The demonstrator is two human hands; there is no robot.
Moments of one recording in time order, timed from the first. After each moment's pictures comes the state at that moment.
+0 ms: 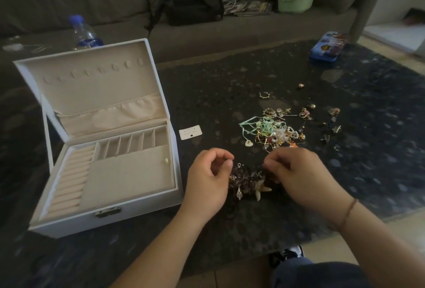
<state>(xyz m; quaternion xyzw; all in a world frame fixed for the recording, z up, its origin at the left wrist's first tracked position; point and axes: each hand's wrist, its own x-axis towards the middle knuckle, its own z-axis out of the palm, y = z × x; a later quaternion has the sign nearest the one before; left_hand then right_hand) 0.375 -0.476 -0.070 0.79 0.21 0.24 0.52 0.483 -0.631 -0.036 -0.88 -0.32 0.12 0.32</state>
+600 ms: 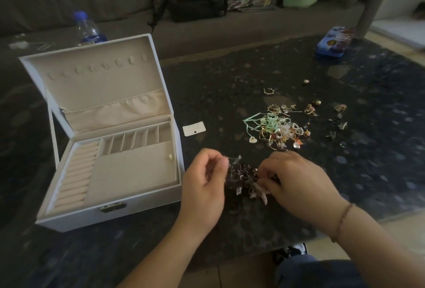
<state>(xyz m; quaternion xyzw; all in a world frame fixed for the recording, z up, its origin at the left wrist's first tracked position) 0.350 -0.483 -0.063 0.79 0.20 0.29 0.51 0.465 -0.628 -0.039 -0.89 -0.44 0.06 0.13</state>
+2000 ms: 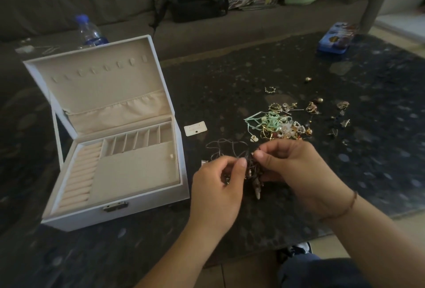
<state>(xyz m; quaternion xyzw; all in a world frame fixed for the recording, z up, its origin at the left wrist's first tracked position) 0.354 -0.499 -0.058 0.83 0.20 0.26 0.44 0.466 -0.612 -0.033 -0.66 -0.15 0.32 0.66</state>
